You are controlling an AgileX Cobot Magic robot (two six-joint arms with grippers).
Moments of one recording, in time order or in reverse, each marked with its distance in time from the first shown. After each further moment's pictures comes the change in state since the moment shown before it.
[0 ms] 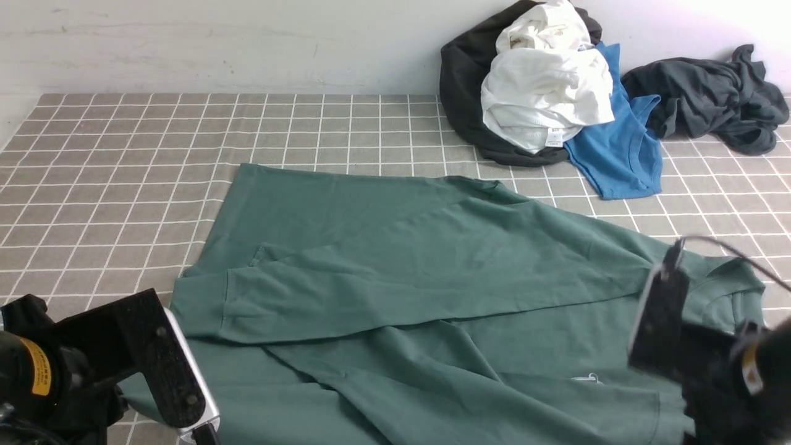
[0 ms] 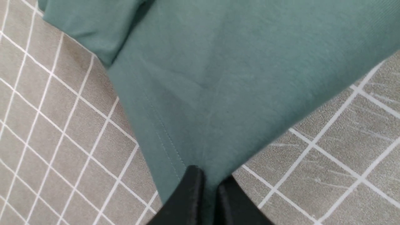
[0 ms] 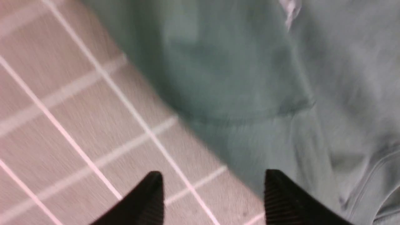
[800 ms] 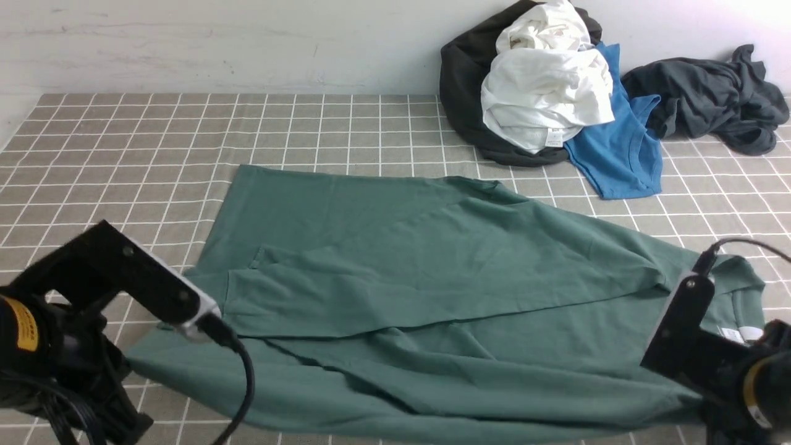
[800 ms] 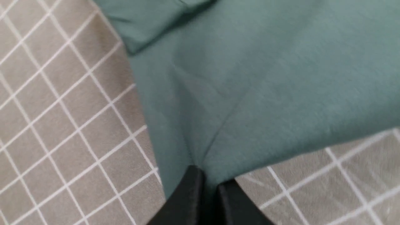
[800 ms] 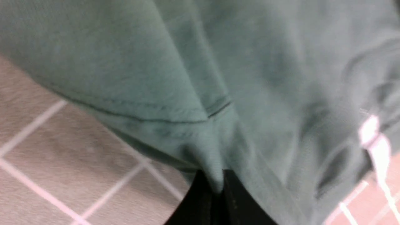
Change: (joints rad) right arm 0.000 0.041 0.058 -0.446 -0.163 0.536; left arm 0.060 0.004 -0.124 -0.062 0.043 -0.344
